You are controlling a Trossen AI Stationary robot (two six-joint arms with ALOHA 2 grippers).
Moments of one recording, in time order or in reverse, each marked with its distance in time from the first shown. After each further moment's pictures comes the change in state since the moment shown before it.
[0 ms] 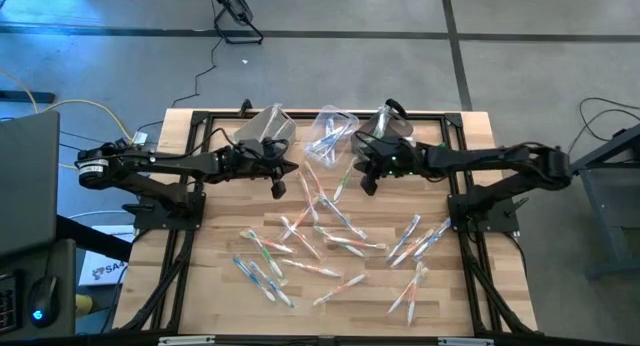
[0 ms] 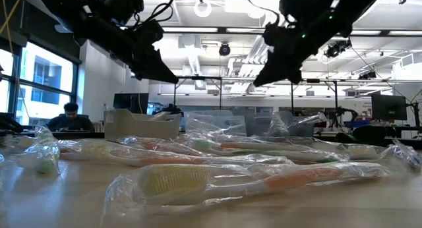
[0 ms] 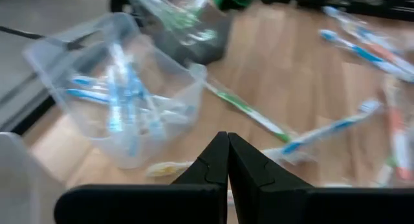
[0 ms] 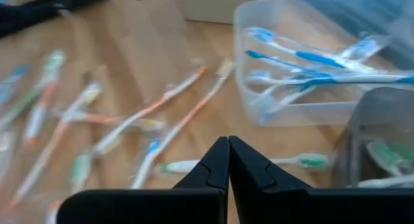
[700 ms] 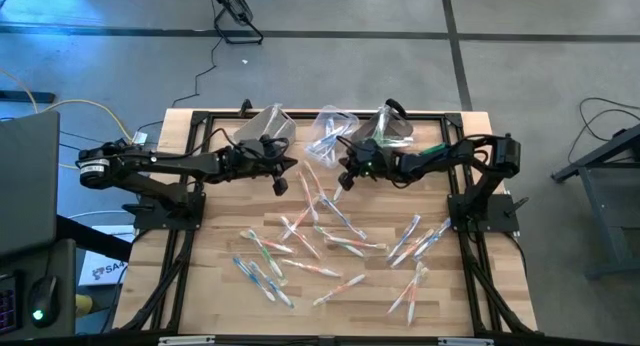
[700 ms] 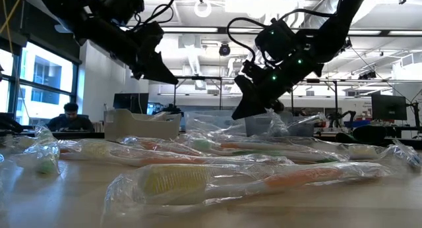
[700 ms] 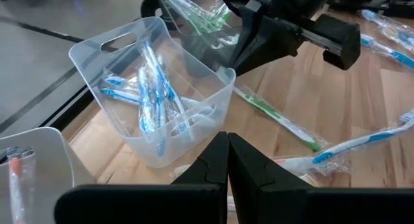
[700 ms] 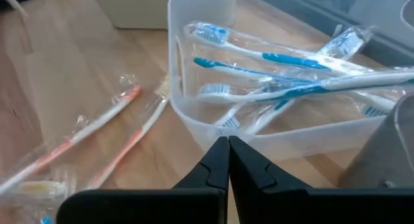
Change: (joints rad) left arm 0.000 0.009 0.000 0.019 -0.113 -0.003; right arm -0.026 0.419 0.000 0.470 0.186 0.027
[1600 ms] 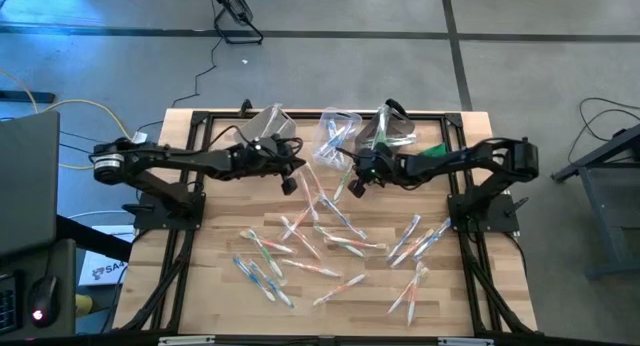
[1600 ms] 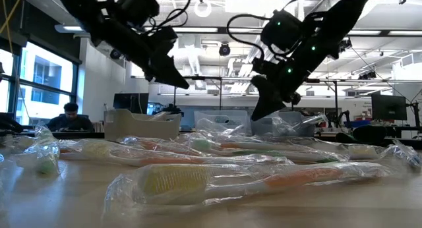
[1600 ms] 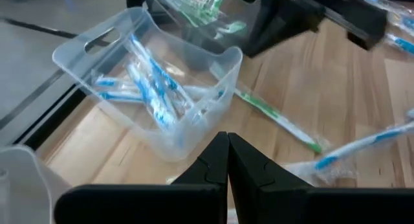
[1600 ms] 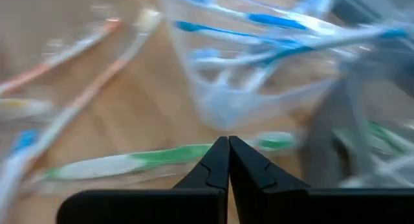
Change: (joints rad) left arm 0.000 0.119 0.089 -0.018 0.023 0.030; right arm 0.059 -0.134 0.000 -0.355 0.117 -0.001
